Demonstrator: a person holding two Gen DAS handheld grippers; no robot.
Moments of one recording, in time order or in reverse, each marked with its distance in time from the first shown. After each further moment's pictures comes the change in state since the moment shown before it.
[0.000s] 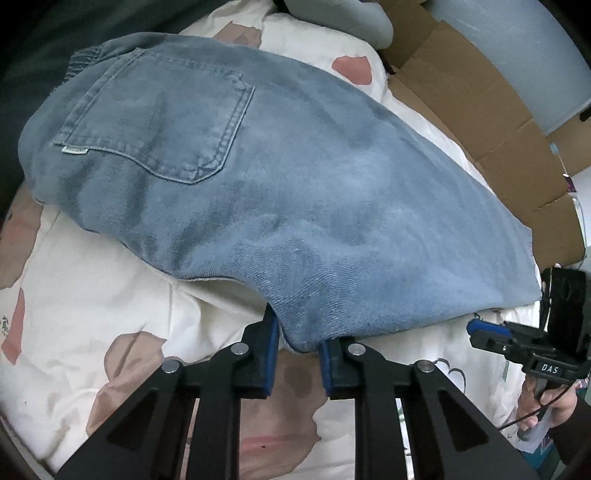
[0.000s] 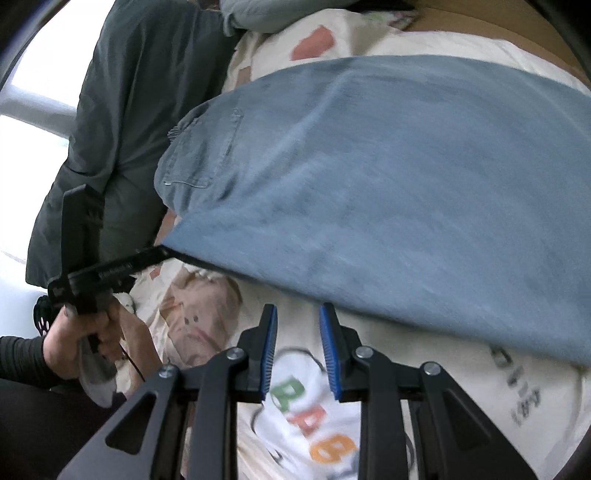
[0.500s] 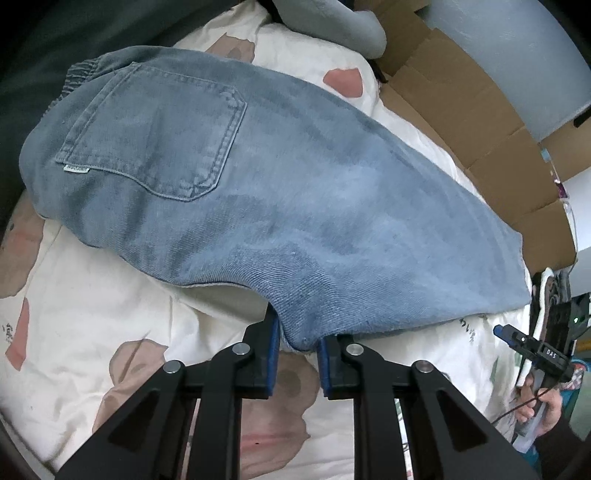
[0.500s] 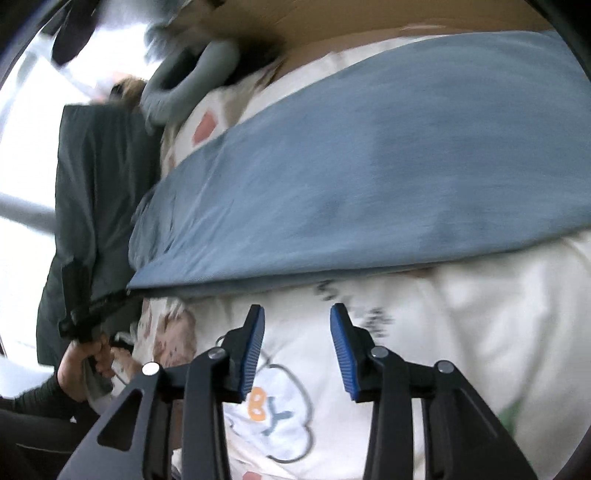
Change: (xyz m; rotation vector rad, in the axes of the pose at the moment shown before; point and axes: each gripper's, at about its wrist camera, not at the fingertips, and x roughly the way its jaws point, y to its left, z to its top) left arm -0.012 -0.004 0.012 -0.010 -0.011 -0.025; right arm -0.101 -0.107 -0.059 0.313 -0.228 -0.053
